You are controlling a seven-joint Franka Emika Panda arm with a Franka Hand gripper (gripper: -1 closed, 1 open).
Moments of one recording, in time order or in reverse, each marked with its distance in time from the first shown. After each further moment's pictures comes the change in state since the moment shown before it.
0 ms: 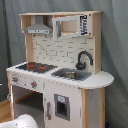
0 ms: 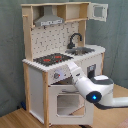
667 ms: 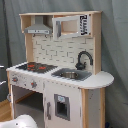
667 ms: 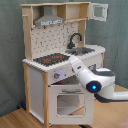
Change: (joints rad) arm 0.030 0.052 -0.048 -0.063 0.013 -0.059 -0.174
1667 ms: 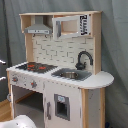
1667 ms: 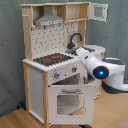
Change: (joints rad) arm 0.118 0.071 -0.108 -0.076 0.006 -0.134 -0.224
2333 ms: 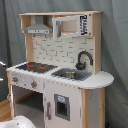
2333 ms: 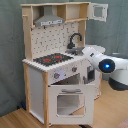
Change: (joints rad) arm 0.098 0.058 -0.048 -0.033 0.027 -0.140 -0.134
